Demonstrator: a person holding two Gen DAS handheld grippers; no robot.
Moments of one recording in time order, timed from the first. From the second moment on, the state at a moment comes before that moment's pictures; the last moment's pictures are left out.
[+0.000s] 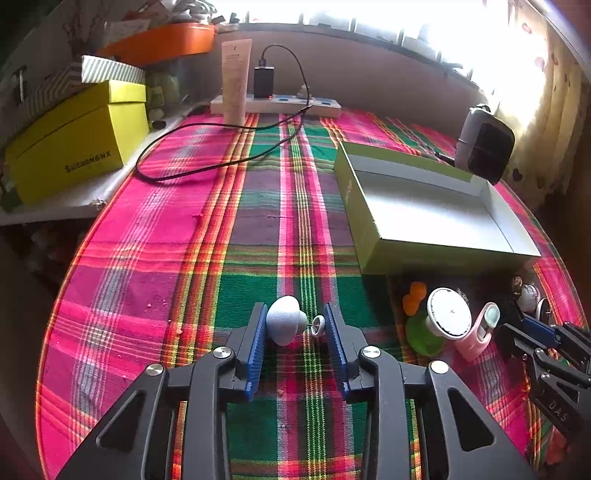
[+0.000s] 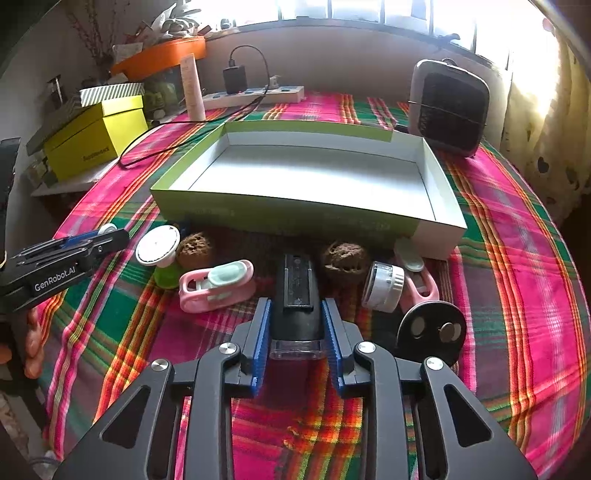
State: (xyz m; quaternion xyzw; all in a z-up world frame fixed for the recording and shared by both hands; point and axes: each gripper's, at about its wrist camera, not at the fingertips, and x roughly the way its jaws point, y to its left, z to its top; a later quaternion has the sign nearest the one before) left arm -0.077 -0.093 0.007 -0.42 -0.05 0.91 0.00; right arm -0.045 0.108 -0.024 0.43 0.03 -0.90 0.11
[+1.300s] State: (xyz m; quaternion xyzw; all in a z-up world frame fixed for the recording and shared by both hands) left arm -0.091 -0.061 0.055 -0.38 -0.05 0.92 0.06; right arm -0.059 0.114 0.018 0.40 0.02 -0.91 0.14
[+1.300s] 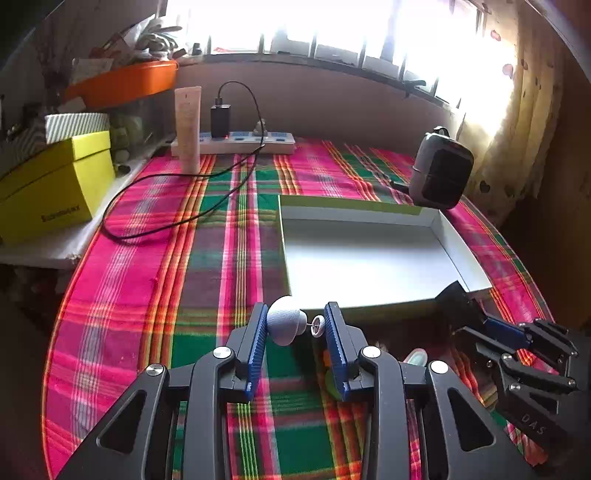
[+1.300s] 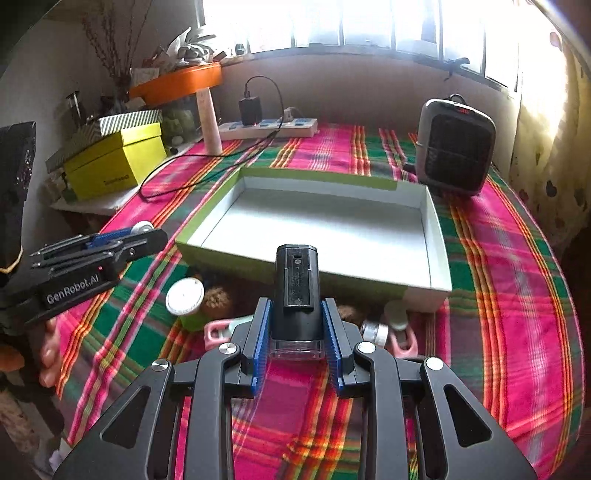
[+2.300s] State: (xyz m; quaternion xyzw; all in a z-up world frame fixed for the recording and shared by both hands) left arm -0.194 -0.032 0.038 -0.42 -0.02 0.91 0.06; right arm -0.153 0.119 0.006 0.43 0.01 -0.89 0.14
